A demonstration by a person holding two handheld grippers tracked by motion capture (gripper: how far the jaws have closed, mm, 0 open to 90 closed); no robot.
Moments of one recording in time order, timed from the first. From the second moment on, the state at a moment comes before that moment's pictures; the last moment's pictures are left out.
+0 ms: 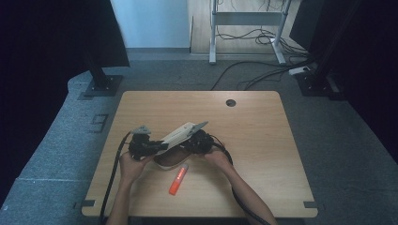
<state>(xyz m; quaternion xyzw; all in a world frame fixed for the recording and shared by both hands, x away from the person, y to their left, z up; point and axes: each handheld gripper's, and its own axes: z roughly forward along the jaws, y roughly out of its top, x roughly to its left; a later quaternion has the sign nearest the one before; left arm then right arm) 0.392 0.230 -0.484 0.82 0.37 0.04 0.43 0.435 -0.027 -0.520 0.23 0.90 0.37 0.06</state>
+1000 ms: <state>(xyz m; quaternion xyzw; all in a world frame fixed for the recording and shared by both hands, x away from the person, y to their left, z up) 0.393 0.233 -0.485 0.82 0.38 0.03 0.44 0.453 -0.034 -0.520 0.26 0.89 0.35 0.11</state>
